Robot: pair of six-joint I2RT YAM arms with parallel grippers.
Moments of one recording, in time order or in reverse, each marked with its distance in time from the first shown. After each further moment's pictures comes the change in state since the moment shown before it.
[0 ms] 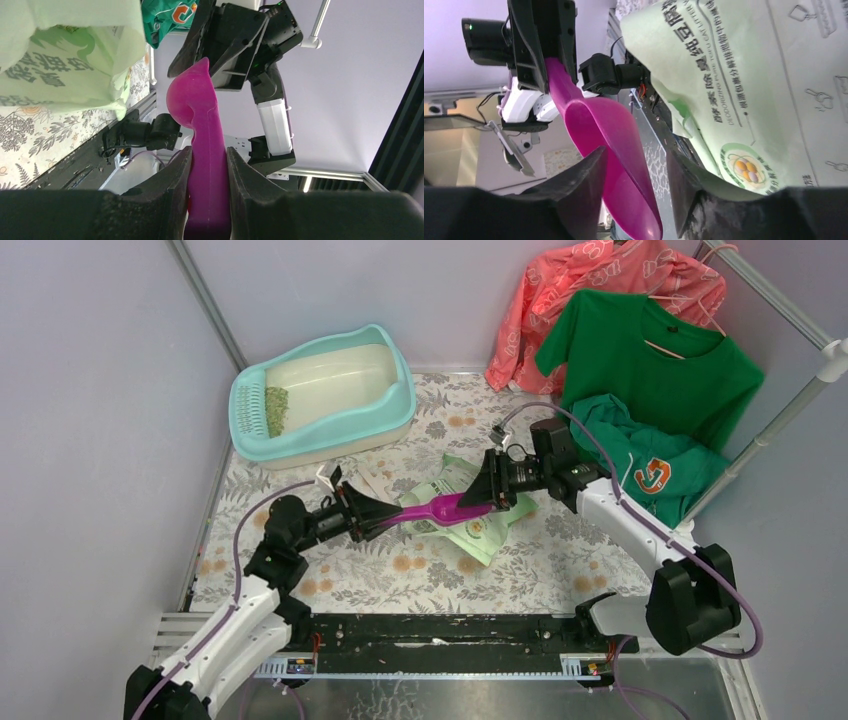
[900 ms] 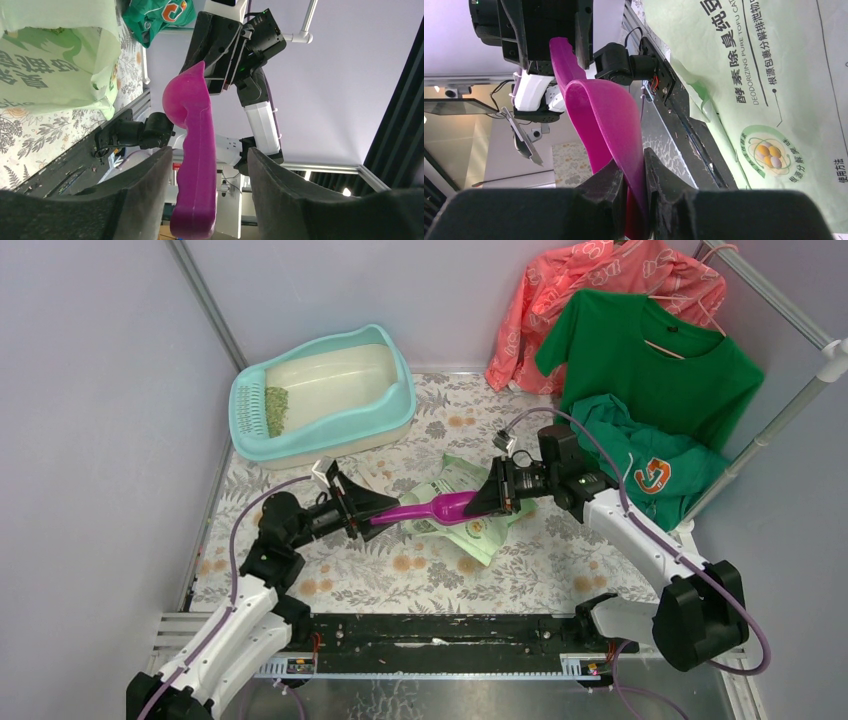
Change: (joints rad) left arm 0.035 -0.024 0.026 -0.025 0.044 -0.005; right arm -0.014 -0.079 -0.050 0.014 -0.040 0.019
